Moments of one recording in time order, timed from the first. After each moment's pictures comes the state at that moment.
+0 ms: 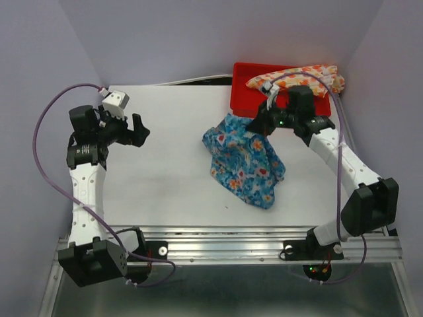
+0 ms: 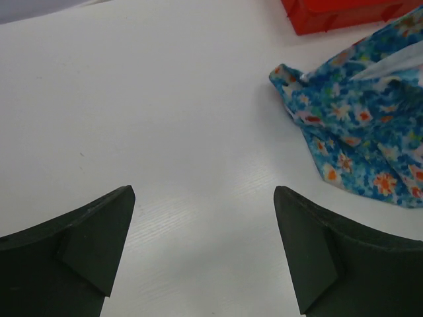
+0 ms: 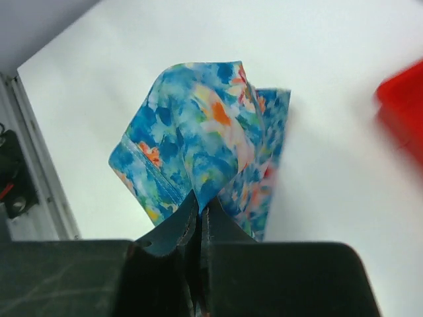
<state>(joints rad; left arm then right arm) 0.21 1.08 1.15 -0.53 0.61 0.17 0.29 1.48 1.46 -0.40 -0.73 -0.09</state>
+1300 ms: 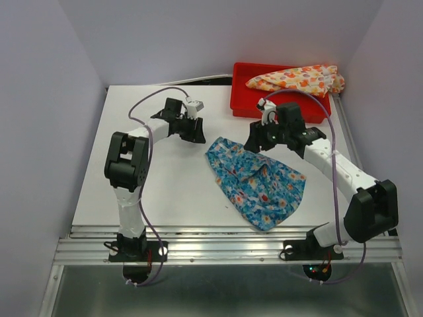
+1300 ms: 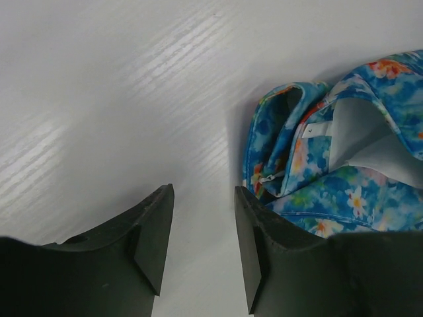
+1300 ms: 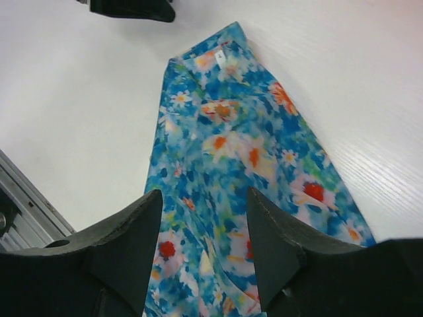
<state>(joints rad) -0.27 2.03 1.42 -0.28 0.56 0.01 0.35 1.41 1.15 -0.42 -0.43 0.10</state>
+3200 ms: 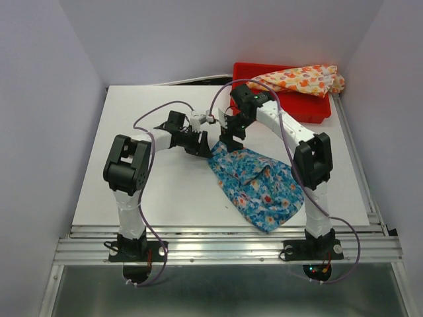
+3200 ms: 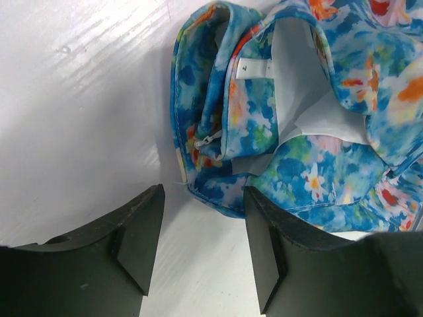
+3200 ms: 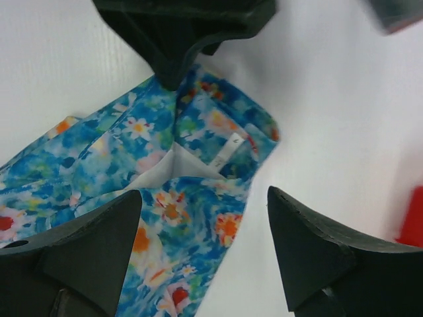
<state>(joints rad) -0.32 1.98 1.21 -0.18 0.74 -0.04 0.51 2.10 2.01 -1.05 -0.53 -0.93</state>
